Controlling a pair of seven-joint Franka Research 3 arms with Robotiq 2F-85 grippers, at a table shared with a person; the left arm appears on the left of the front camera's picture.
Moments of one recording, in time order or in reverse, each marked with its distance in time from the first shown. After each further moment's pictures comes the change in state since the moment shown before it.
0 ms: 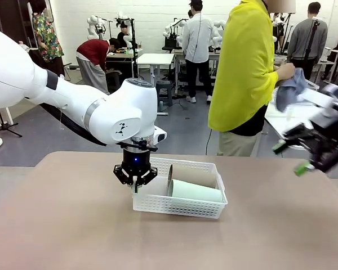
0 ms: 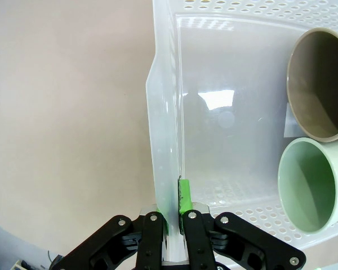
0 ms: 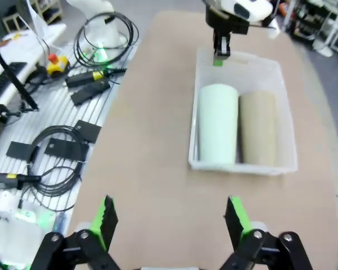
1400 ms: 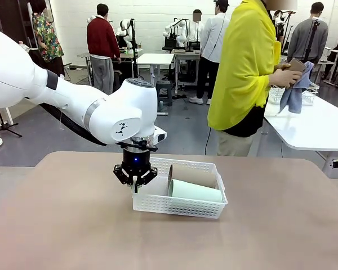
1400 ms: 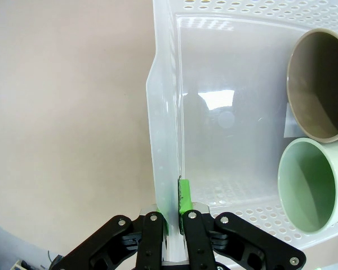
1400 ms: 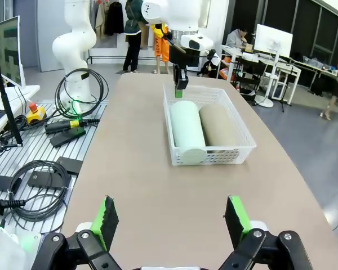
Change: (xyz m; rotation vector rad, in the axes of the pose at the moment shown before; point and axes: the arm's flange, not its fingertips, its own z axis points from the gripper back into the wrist) left arm 0.000 0.000 0.000 0.000 0.000 0.000; right arm -0.151 0.071 0.068 -0.231 -0.387 -0.024
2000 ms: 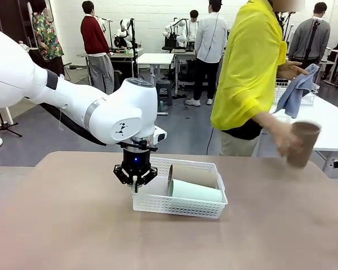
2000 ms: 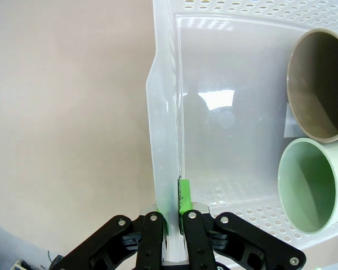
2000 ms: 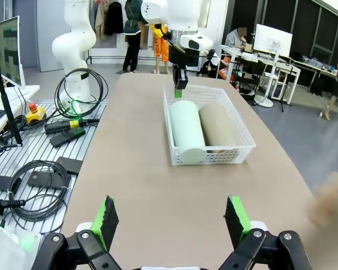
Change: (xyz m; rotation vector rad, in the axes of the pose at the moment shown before) left arm 0.000 0.000 0.000 0.000 0.000 0.000; right arm 0.000 0.000 0.001 -0.002 0.000 -0.001
